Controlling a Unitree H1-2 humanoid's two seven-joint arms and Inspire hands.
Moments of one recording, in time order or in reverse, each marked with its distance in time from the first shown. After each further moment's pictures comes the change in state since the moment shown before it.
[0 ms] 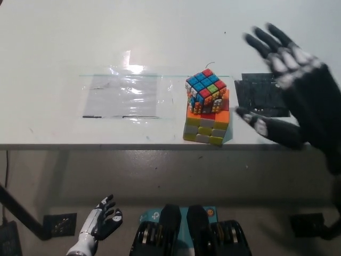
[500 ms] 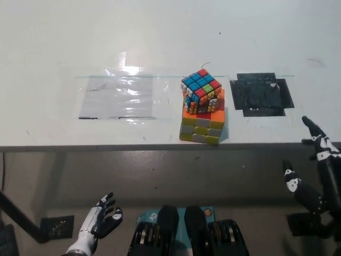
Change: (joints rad) left_arm 0.000 0.003 -0.002 -0.014 0.007 0.002 0.000; right_arm 0.321 0.198 -0.101 0.186 0.027 -0.009 -0.205
